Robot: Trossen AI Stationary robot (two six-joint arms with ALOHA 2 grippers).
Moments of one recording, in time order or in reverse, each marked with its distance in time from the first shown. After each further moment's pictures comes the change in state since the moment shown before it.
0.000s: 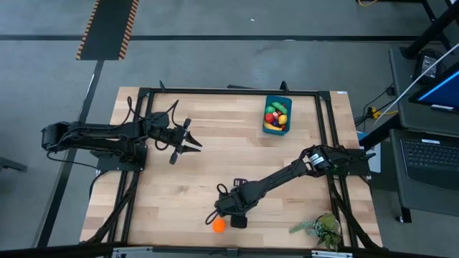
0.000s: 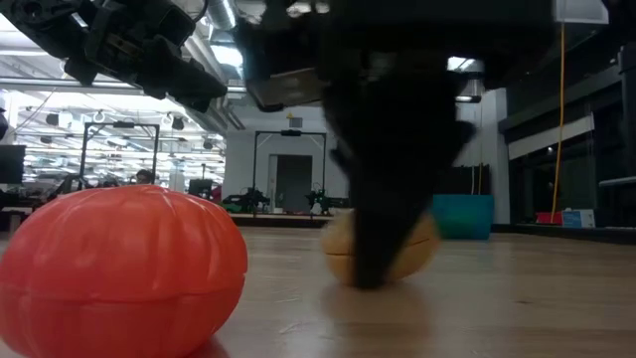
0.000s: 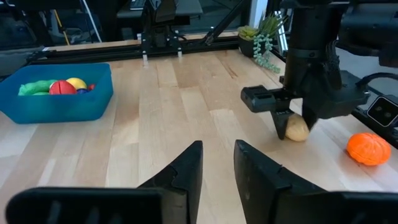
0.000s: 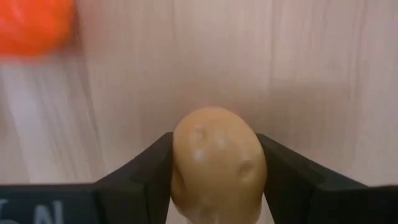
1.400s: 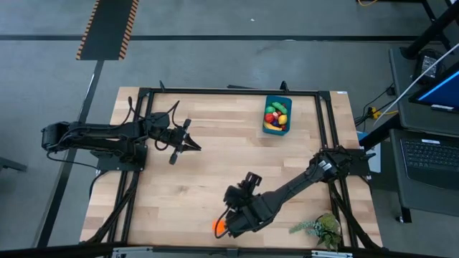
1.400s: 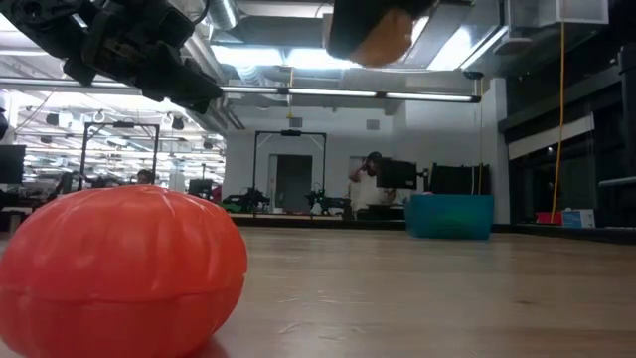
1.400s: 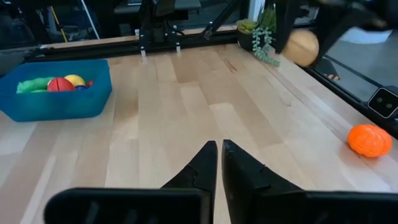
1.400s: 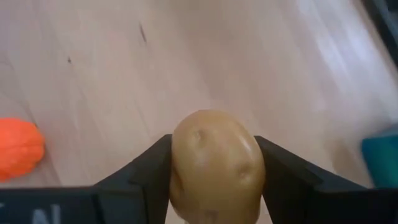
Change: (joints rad) left arm 0.000 0.000 0.000 -0.023 0.000 0.028; right arm 0.130 -0.028 0.373 -0.492 0.611 0.432
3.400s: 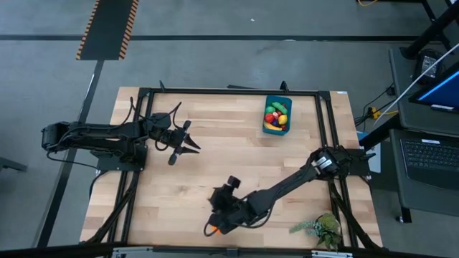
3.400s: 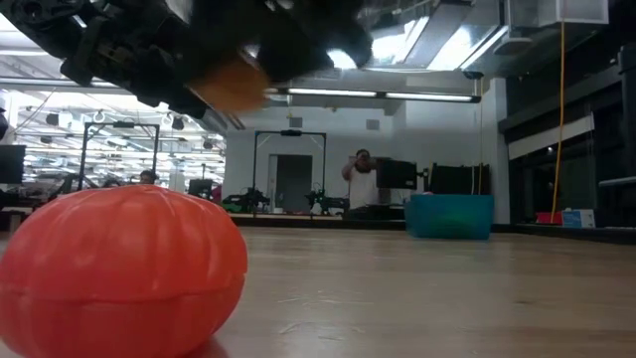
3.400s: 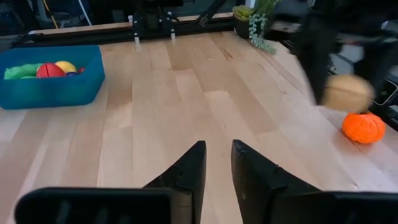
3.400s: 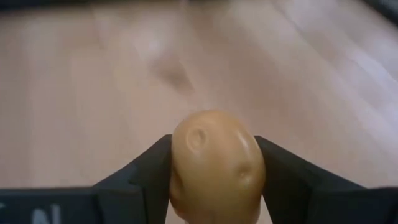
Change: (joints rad) left arm 0.000 0.000 0.000 -0.054 0.009 0.018; right arm -0.040 -0.024 -0.349 0.819 0.107 -0.231
